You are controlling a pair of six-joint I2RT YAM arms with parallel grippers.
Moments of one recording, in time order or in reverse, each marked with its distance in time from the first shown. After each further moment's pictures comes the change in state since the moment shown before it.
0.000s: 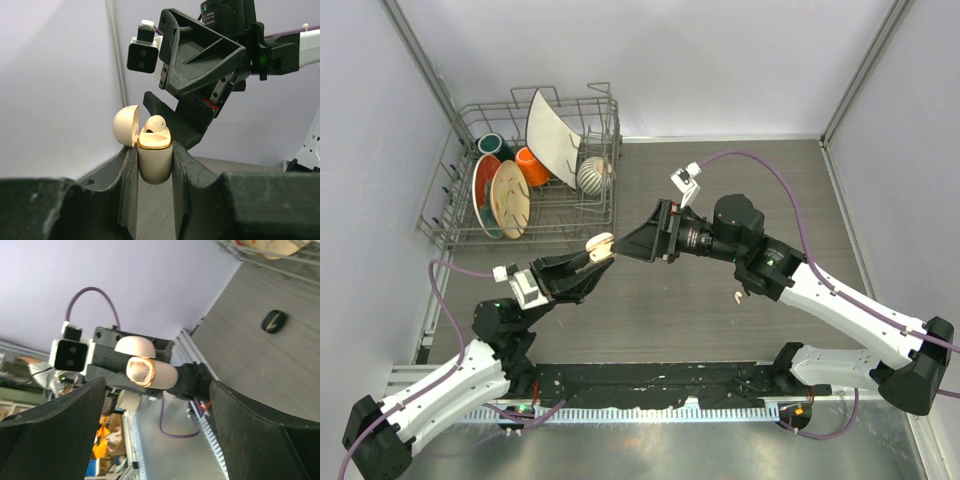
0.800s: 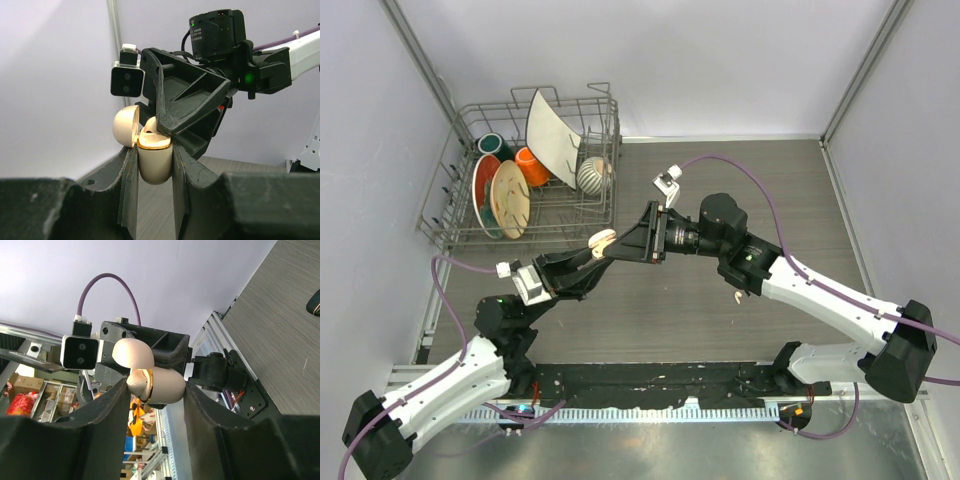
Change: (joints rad) left arm 0.001 0.044 0.018 0.006 0.001 0.017; right arm -0.002 0.098 -0.058 0.236 -0.187 0.196
